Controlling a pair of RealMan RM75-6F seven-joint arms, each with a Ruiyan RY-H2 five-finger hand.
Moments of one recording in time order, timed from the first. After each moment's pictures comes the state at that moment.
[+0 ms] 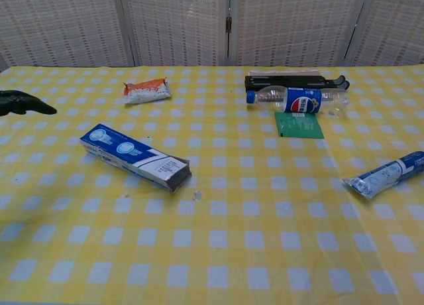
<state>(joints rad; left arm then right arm) -0.41 -1.23 0.03 -1.42 1.85 1.25 -0.12 0.17 -1.26 -0.01 -1.51 -1.63 1.41 -0.17</state>
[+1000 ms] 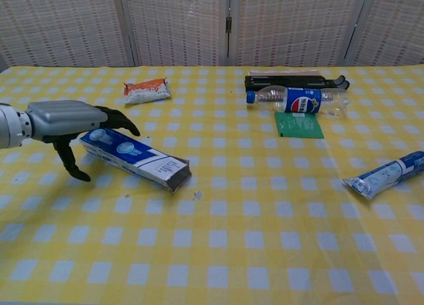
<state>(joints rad) -0.79 -1.46 -0.02 -1.13 1.65 0.78 -0.16 0.16 -1.27 -0.05 -1.53 -1.68 1.41 -0.23</state>
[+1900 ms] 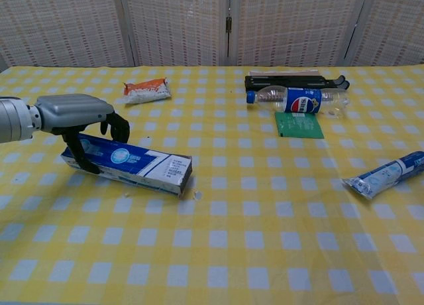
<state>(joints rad) -0.84 -1.50 0.03 -1.03 1.64 0.85 -0.28 0.17 -1.27 -0.05 -1.51 -1.65 1.37 -0.22</state>
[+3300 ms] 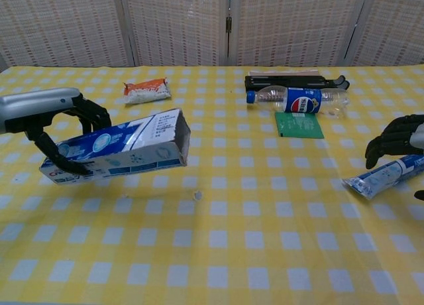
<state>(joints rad) -0.73 -1.39 0.08 -1.23 1.65 1.07 -0.55 0.47 -1.22 -0.06 -1.38 -1.80 1.04 -0.10</state>
